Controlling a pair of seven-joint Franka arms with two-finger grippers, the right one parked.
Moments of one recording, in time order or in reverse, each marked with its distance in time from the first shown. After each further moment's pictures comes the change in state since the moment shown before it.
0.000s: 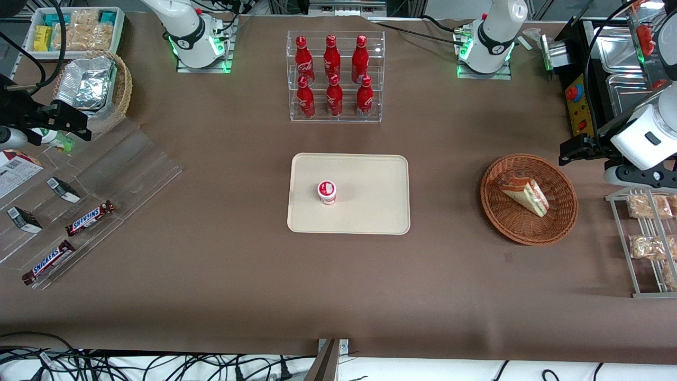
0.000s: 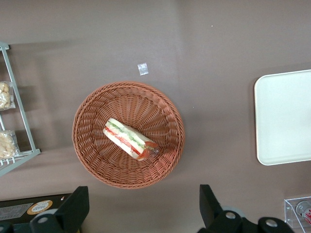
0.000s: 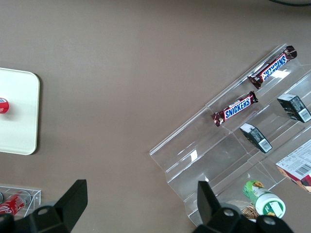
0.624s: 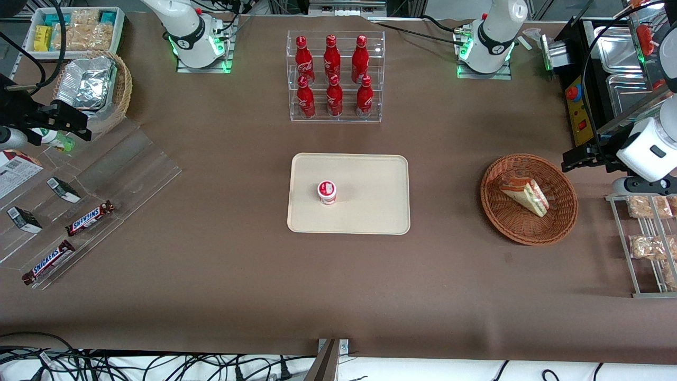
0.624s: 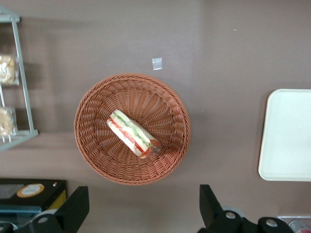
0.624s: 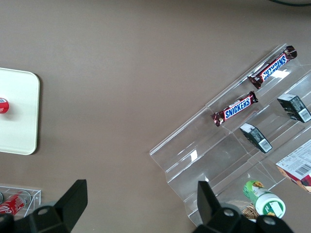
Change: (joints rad) arm 0.017 0.023 0.013 -0.016 0.000 0.009 -0.146
